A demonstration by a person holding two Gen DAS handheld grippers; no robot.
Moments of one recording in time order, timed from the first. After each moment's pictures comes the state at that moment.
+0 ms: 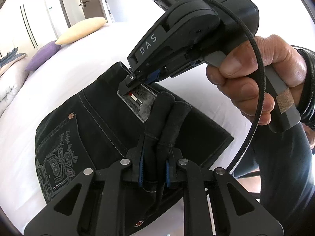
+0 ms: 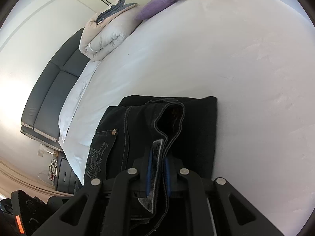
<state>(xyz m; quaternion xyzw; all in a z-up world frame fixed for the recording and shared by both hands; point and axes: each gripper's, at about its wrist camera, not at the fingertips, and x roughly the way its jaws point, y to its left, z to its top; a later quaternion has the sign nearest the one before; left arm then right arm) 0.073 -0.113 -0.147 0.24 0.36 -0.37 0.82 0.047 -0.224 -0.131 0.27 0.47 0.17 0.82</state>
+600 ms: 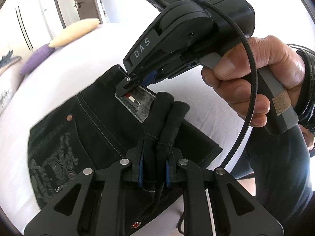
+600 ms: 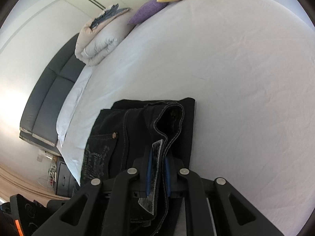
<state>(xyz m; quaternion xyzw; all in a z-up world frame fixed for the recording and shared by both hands) 0.102 -0.080 -0.174 0.24 0.37 -0.39 0.81 0.043 -0.245 -0.139 0.28 0.48 0.15 0.82</state>
